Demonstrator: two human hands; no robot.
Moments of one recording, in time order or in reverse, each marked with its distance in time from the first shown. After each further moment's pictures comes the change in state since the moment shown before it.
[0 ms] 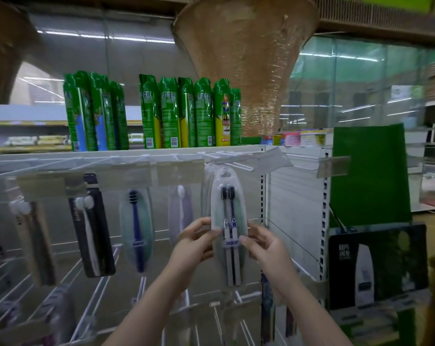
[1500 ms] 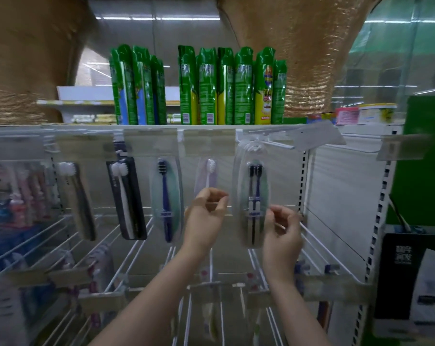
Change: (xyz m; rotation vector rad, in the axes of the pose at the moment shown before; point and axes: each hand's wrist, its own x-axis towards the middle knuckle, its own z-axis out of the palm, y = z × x) left_hand 0.015 -0.008 -0.010 0.387 0.456 0.253; right_hand 0.023 0.049 0.053 0.055 0.477 -0.264
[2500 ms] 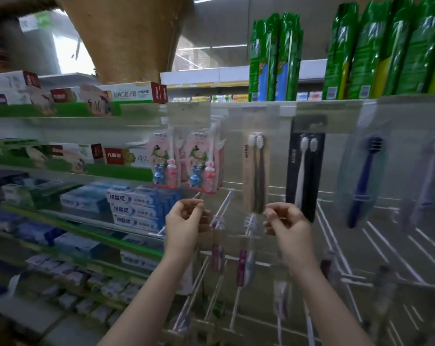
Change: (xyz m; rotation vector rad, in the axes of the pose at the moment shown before) left_hand -0.041 -0.093 -0.358 -0.170 0.433 -0.297; right_hand -0.194 -0.065 0.227 0.191 -0.630 0.327
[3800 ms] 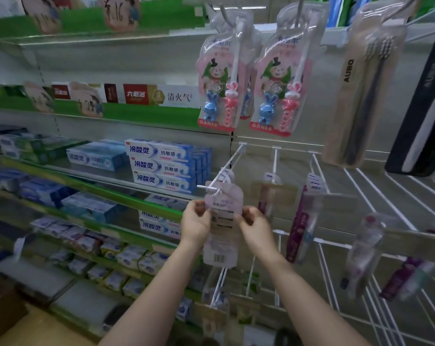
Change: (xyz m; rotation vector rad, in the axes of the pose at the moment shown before) left_hand 0.087 -0.184 -0.120 0.310 0.013 -0.137; right_hand -0.016 0.196 0.185 -0.401 -0.222 0.215
